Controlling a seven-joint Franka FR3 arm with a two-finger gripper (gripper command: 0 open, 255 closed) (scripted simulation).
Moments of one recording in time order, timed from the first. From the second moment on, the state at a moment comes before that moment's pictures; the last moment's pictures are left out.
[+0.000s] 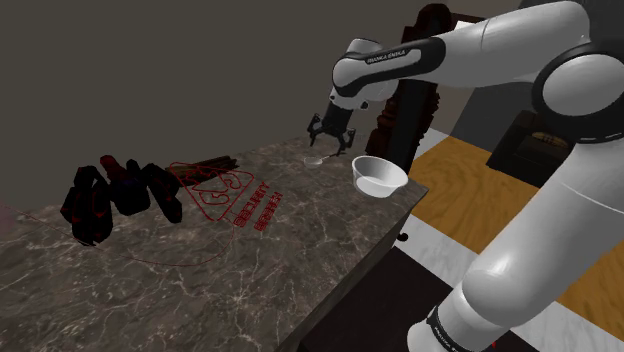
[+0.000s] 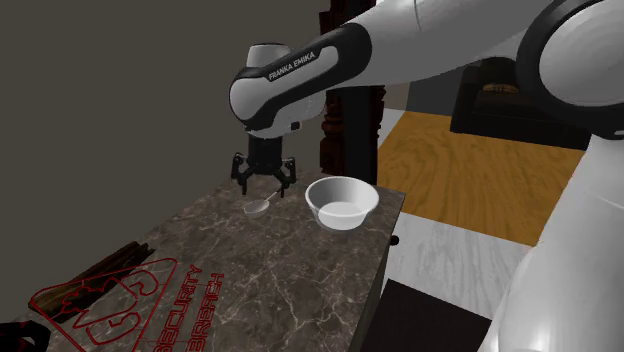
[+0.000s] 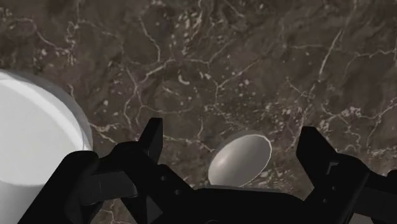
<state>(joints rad) -0.21 0.00 0.02 -2.04 0.11 2.11 0.77</state>
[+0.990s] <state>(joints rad) -0.29 0.39 -0.09 -1.72 0.13 2.20 1.07</state>
